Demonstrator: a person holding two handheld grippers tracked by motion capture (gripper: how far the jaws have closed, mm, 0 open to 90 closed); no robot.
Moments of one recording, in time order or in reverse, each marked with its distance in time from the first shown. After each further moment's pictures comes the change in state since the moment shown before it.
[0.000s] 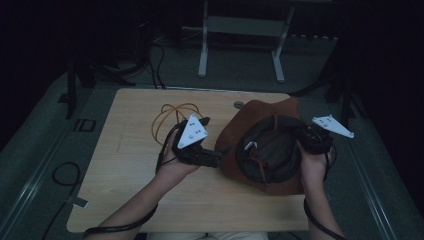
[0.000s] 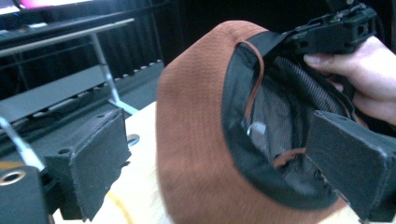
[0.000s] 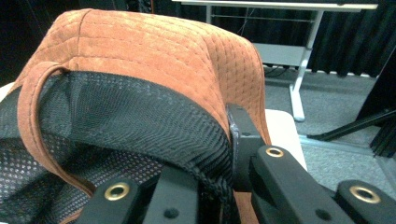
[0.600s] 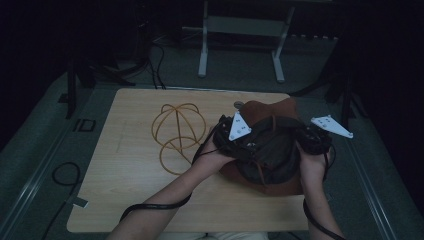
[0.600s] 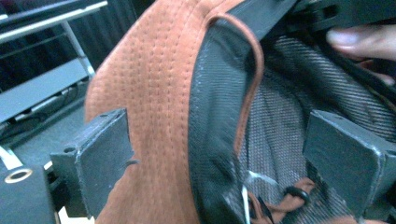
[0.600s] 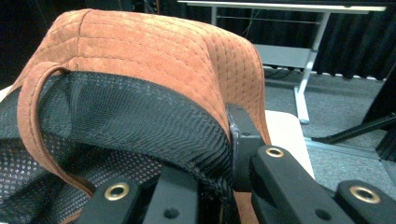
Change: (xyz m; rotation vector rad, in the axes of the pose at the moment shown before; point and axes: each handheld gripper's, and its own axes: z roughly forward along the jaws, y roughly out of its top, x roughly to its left) left arm -0.018 0.001 0.099 0.100 -0.011 0.074; right arm 0.004 0.001 -0.001 -0.004 0.029 -0.001
